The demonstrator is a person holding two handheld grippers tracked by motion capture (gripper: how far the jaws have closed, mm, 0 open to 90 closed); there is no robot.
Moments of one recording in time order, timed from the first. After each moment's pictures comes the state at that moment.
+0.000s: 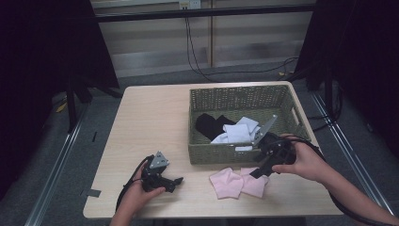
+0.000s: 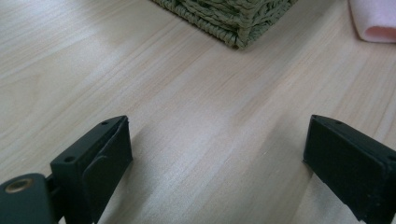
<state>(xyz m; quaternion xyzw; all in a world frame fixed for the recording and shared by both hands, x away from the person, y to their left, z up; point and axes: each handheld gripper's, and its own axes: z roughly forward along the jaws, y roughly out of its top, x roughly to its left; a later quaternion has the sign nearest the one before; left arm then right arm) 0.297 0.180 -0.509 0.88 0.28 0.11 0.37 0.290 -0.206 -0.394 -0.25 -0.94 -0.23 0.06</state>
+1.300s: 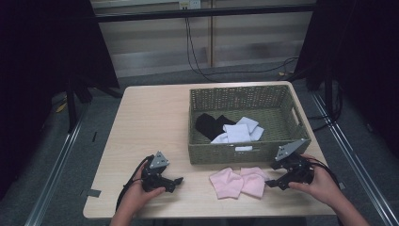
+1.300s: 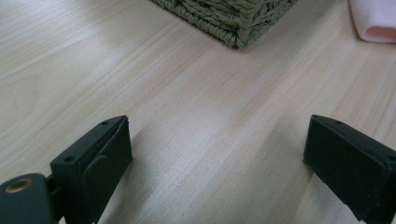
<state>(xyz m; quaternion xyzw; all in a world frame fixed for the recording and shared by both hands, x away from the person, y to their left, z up) 0.297 0.180 -0.509 0.88 0.28 0.11 0.37 0.260 -0.273 -0.471 -0.31 -0.91 -0.29 -0.02</state>
